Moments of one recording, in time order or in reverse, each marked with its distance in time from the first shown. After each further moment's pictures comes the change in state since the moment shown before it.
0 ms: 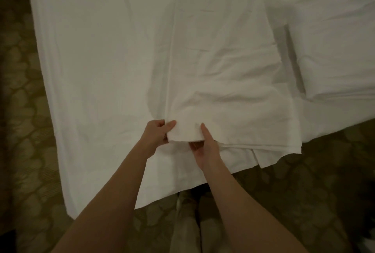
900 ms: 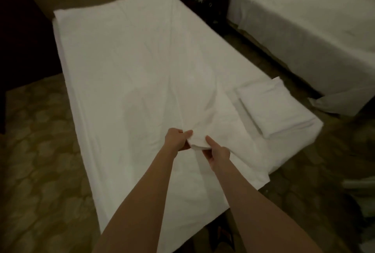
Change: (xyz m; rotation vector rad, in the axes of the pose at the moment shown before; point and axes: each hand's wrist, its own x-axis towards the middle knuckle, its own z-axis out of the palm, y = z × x) left_hand -0.109 0.181 -0.017 0.134 -0.128 0.237; right_hand -0.185 -0.038 0.127 0.069 0.047 -0.392
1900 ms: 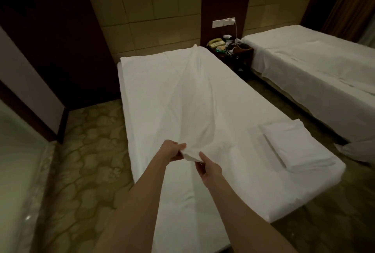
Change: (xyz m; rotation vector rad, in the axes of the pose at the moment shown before) left_hand -0.154 0.057 -0.163 -0.042 0.078 0.047; right_hand -0.182 0.072 0.060 -0.080 -0.232 0.119
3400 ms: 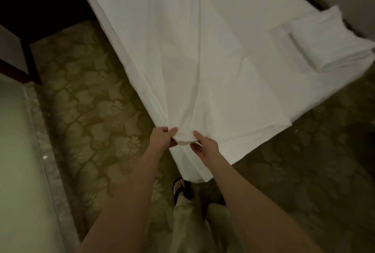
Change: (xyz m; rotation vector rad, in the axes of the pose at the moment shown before) left_hand 0.015 -0.234 -0.143 0.094 0.059 -0.206; right_hand 0.042 0.251 -0.064 -0.069 0.148 0.153
